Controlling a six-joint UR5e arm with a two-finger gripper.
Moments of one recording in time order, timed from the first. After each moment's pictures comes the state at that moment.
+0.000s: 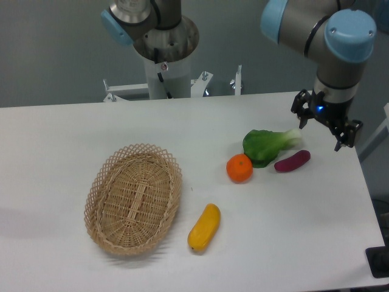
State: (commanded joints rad) arm 2.75 -1.91 -1.52 -1.11 1.63 1.64
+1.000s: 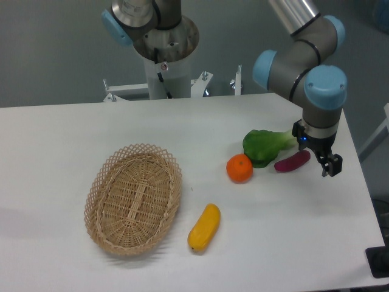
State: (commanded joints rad) arm 2.77 -2.06 -1.65 -0.80 1.77 1.97
